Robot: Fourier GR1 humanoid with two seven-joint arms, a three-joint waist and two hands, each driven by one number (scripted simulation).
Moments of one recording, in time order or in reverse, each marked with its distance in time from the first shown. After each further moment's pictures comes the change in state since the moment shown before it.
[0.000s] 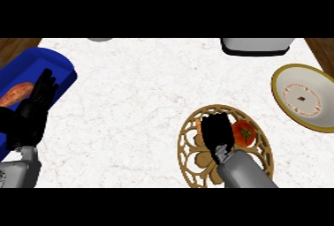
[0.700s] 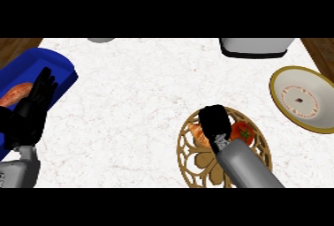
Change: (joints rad) left arm -0.005 -0.018 0.024 -0.019 -0.017 -0.027 0.017; right arm -0.082 0.018 -0.058 0.153 0.046 -0.147 -0.140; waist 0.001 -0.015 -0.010
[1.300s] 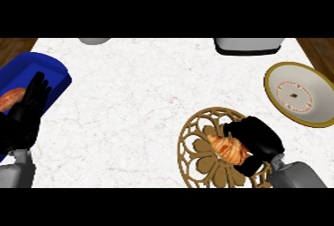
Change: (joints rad) left arm 0.028 0.004 0.035 0.017 0.001 -0.003 -0.021; right arm 0.272 -0.285 -0.108 -0.303 -0.251 -0.237 -0.531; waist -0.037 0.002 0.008
